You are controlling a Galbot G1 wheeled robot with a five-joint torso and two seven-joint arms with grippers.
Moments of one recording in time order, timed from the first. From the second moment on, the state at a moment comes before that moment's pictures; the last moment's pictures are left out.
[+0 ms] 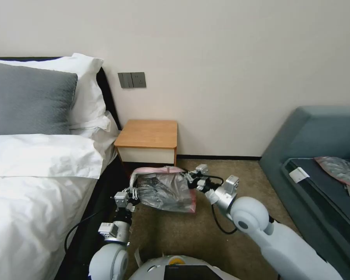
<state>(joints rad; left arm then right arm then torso) 1.74 -1.50 -0.50 -2.24 -0.15 -0.09 0.03 -1.13 0.85 0.15 2.28 0.83 -0.38 0.03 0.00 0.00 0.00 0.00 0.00</state>
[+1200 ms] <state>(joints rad) 1.73 -1.50 -0.52 -2.27 -0.42 -0.10 0.09 -1.17 0.84 0.23 2.20 0.43 -0.21 -0.03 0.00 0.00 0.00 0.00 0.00</state>
